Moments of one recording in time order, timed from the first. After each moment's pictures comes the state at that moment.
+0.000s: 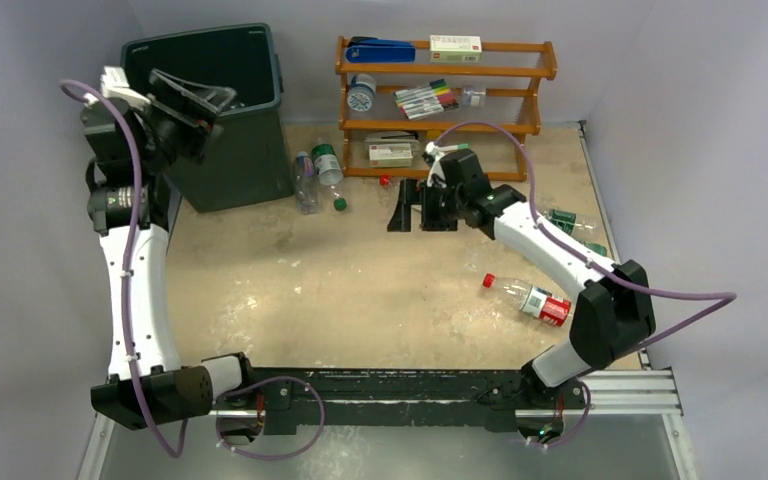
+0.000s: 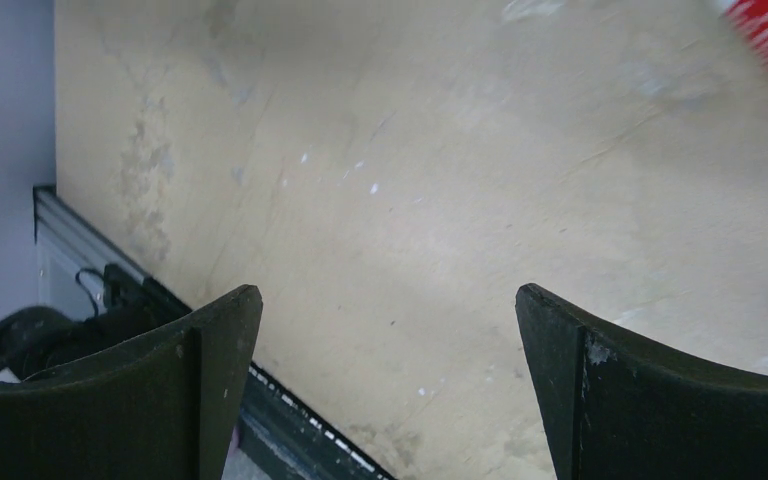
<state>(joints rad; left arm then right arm) 0.22 1.22 1.57 -0.46 0.41 -1.01 0.56 1.52 1.22 -0.48 -0.28 0.48</state>
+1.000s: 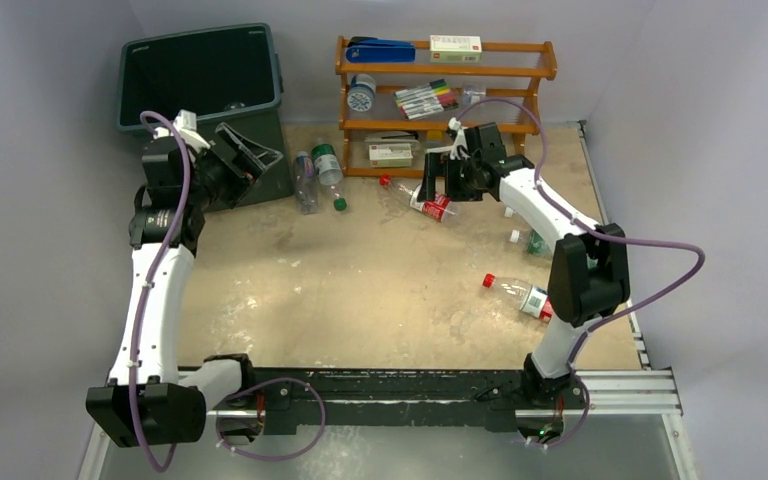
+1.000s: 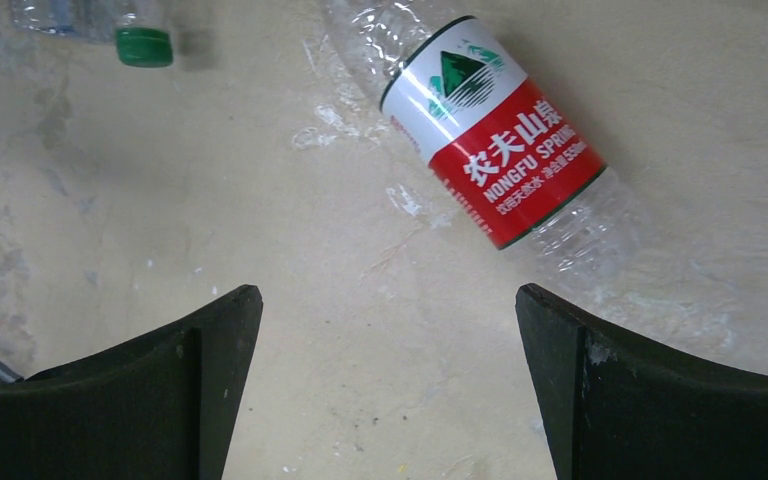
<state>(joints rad) 0.08 1.11 1.21 -0.47 0.43 -0.82 0.31 1.77 1.44 -0.54 -0.25 0.28</state>
